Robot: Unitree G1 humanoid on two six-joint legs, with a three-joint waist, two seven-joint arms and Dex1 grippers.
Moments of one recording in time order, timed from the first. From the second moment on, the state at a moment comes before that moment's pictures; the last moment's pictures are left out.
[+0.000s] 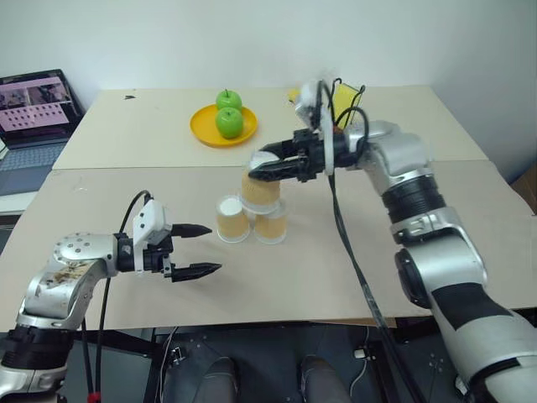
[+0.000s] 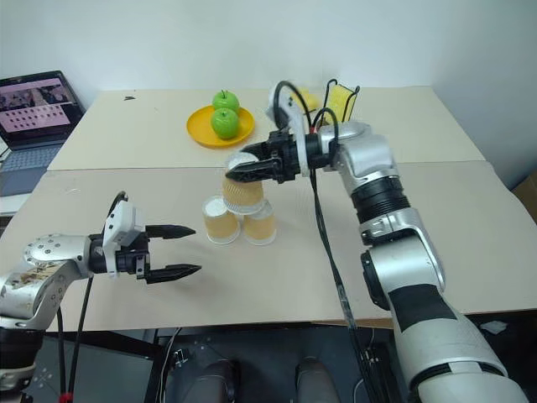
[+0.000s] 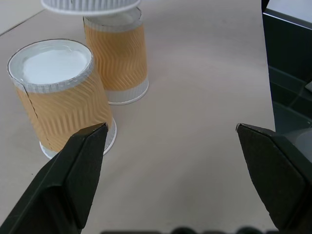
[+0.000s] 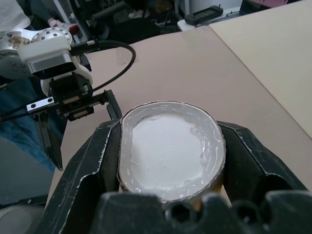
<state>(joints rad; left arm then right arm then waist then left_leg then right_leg) -0.25 0.82 0.09 -0.16 -0.49 0.42 -1.20 -1.29 -0.33 0.22 0.71 0.29 0.53 1.33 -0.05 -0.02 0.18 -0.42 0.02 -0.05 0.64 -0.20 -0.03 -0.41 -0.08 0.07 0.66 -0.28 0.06</state>
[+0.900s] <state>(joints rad) -0.23 0.83 0.09 -0.18 -0.49 0.42 -1.18 -1.37 -0.25 0.20 0.91 0.18 0.38 1.35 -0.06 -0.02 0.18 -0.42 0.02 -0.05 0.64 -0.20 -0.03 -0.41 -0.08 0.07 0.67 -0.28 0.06</state>
